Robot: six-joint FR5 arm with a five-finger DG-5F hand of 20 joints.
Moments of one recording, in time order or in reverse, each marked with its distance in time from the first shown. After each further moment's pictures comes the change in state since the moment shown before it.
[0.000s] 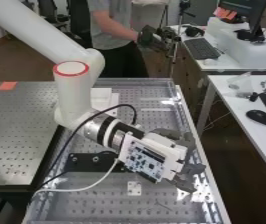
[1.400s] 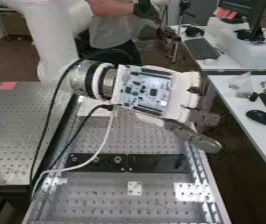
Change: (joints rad) arm 0.008 0.202 0.040 -0.089 0.007 -0.223
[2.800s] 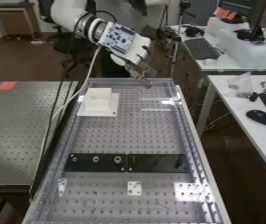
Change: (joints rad) arm 0.559 0.088 0.017 -0.620 0.533 0.314
